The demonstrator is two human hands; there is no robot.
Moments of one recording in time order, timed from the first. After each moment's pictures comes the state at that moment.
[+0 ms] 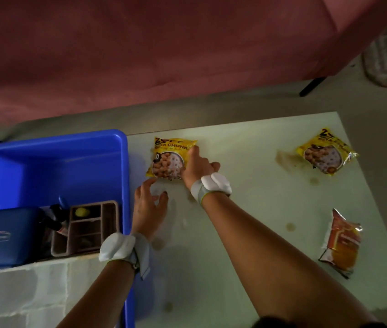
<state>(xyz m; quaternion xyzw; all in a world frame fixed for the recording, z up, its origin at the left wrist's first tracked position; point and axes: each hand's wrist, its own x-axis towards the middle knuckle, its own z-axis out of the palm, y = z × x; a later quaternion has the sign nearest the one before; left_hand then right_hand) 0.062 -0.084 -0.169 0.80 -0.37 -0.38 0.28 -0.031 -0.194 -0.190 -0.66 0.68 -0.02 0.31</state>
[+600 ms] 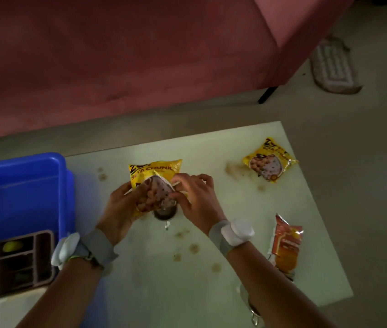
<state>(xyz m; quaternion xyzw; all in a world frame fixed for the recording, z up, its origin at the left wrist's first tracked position) 0.000 -0.147 -0.142 0.60 -0.16 -0.65 0.43 -0.179 -0.166 -0.153 -0.78 0.50 -0.28 0.26</state>
